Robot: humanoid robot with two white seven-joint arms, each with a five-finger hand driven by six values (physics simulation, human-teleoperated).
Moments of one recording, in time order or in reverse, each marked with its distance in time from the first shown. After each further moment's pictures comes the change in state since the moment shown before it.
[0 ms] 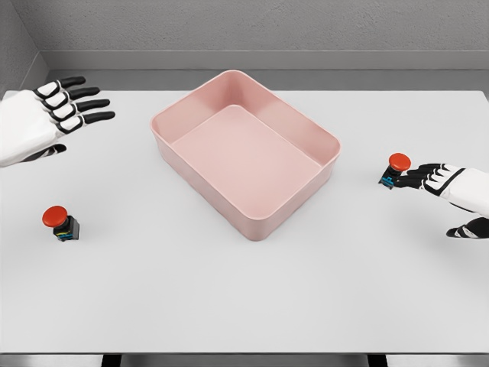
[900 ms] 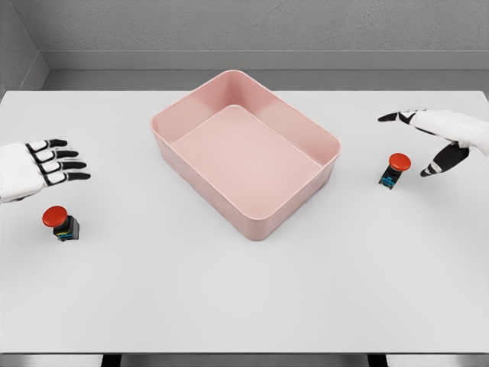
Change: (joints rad) left arm 0.101 0.171 0.000 -0.073 -0.018 -0.001 -0.305; right arm -0.672 0.254 0.405 0.178 0.008 0.509 0.332
